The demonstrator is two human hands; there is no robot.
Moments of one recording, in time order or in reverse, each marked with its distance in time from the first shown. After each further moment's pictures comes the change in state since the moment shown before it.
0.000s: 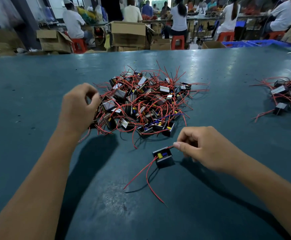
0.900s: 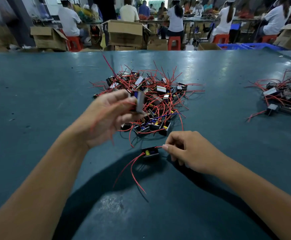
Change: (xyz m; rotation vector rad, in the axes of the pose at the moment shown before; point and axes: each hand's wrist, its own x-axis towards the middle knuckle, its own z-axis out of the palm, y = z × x) left_hand -0.025 0.077 -0.005 -1.394 -0.665 -0.403; right_hand 0.009 -0.001 0.026 0.044 -0.052 0.084
